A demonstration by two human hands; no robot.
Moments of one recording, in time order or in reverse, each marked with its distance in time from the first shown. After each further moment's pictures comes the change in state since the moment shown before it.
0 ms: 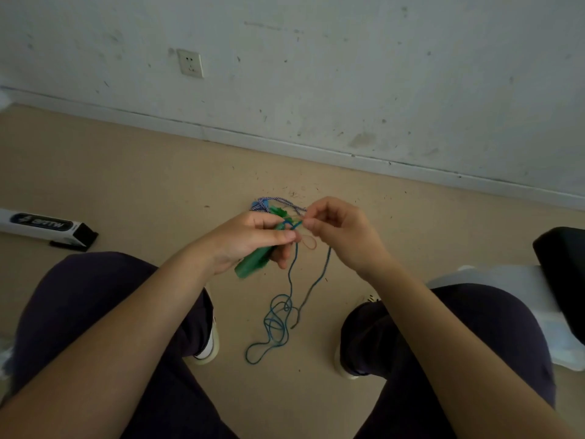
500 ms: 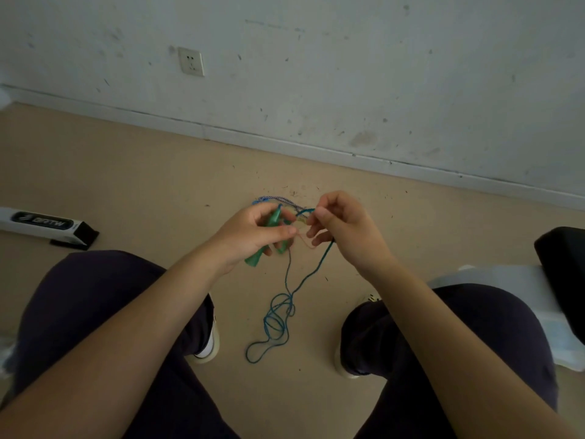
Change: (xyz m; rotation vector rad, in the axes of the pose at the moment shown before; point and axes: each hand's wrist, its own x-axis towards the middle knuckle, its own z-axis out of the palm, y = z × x) left_hand 0.009 -0.008 0.003 0.153 0.271 0.037; right_hand 0.002 0.000 0.001 0.174 0.037 0.058
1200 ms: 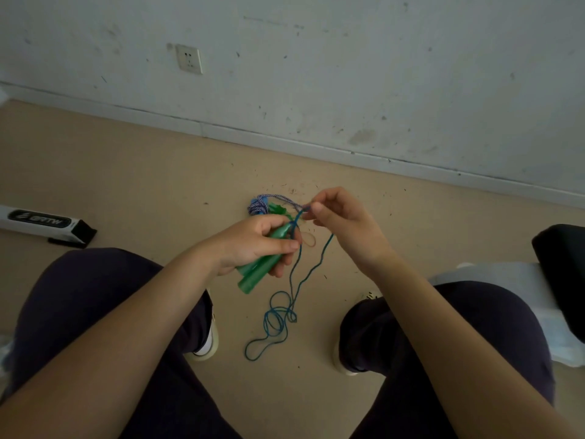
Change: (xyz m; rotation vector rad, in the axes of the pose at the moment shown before) left_hand -0.006 0.002 -0.001 -0.070 -0.339 -0.071; right_hand 0.003 0.006 -0.005 -0.014 -0.027 -0.026
